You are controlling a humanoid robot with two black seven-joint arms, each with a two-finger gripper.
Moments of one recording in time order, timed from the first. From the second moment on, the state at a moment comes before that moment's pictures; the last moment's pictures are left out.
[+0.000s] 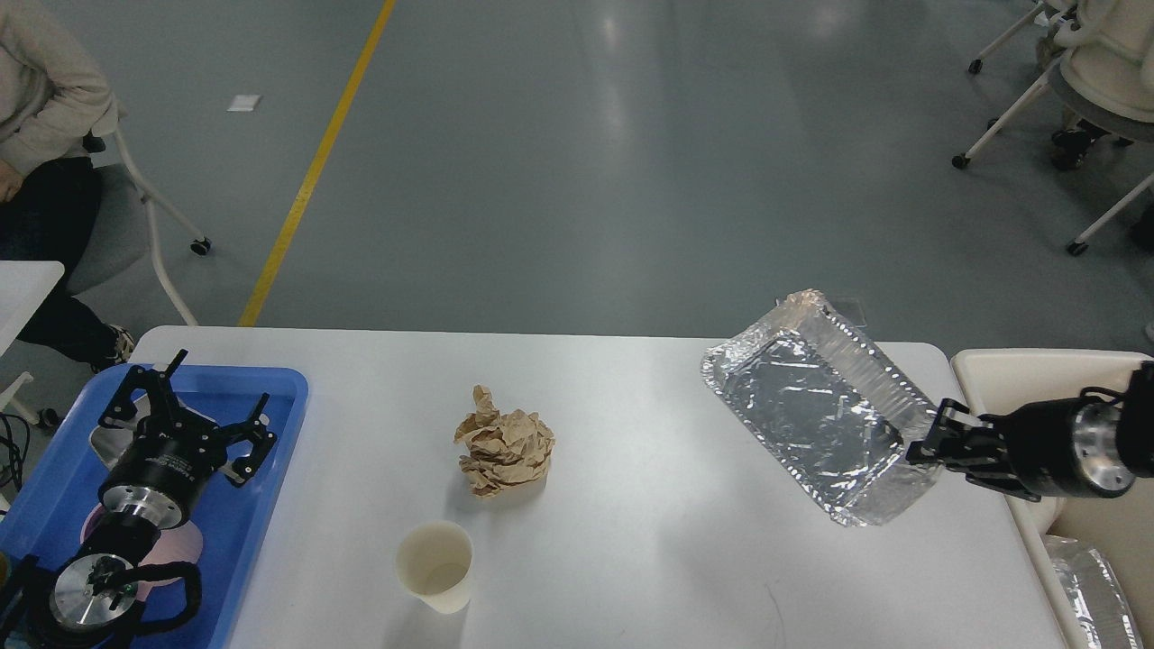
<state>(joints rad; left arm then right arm) -0.03 0.17 -1.53 -1.16 0.23 -0.22 0.05 1.17 -1.00 -0.13 1.66 -0.43 0.31 -0.36</state>
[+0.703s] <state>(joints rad) -0.03 0.17 -1.53 -1.16 0.24 -0.23 0.05 1.36 -0.36 -0.19 1.19 -0.29 0.57 -0.45</state>
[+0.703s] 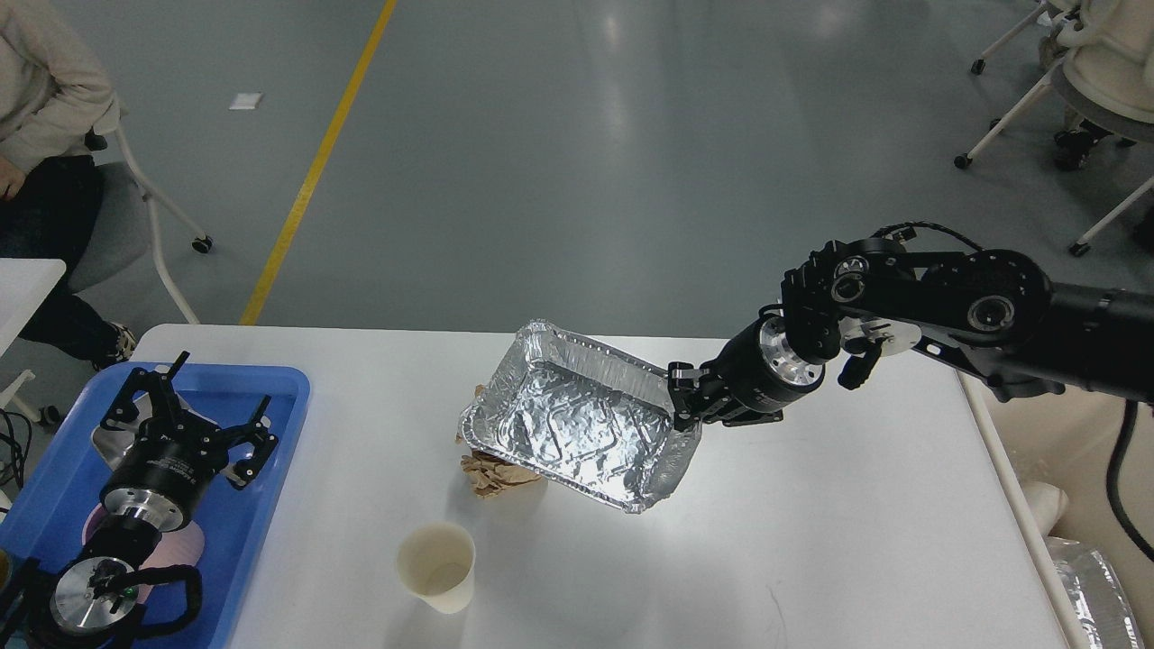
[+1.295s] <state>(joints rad) -0.08 0.29 -1.45 -1.18 0.58 -0.17 0.03 1.35 -0.33 -0.18 1.09 -0.30 0.66 -0.45</state>
